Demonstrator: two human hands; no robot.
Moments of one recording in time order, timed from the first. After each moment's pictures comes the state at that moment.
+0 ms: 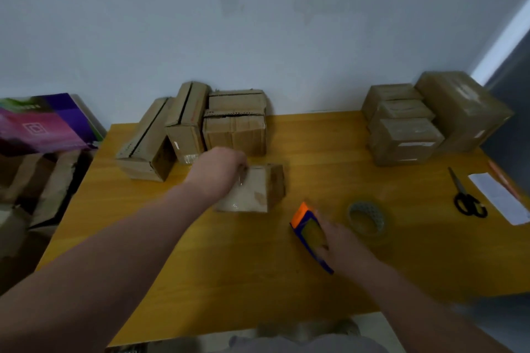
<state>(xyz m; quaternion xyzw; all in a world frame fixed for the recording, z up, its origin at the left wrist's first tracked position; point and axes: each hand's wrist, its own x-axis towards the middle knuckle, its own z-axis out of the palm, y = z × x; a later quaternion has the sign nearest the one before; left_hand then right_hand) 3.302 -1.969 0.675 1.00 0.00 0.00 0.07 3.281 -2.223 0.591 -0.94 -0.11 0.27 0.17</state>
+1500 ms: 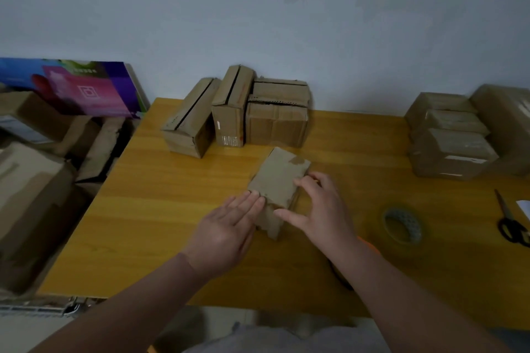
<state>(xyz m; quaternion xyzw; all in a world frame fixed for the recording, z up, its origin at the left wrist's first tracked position) 3.171 -1.934 0.578 0.97 -0.13 0.20 0.07 3.273 -2.124 0.616 -0.93 -0.24 0.03 0.26</state>
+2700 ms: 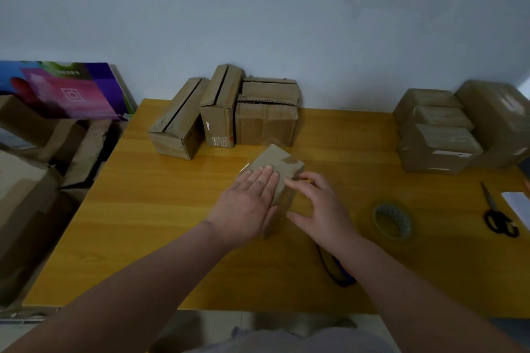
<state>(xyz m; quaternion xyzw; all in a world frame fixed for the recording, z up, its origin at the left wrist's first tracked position) 3.225 -1.965 0.616 0.99 -0.11 0.06 0.01 3.281 -2.142 0.613 -0.92 -0.27 0.05 0.29</state>
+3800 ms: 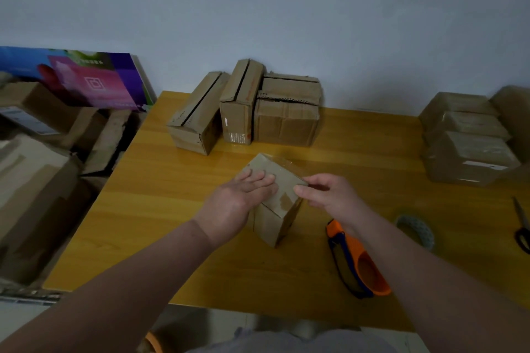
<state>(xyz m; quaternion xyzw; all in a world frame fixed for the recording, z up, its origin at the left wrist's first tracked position) 3.222 -1.911 0.585 0.95 -0.17 0.23 0.16 3.316 -2.114 0.625 -0.80 -0.10 0.30 0.52</state>
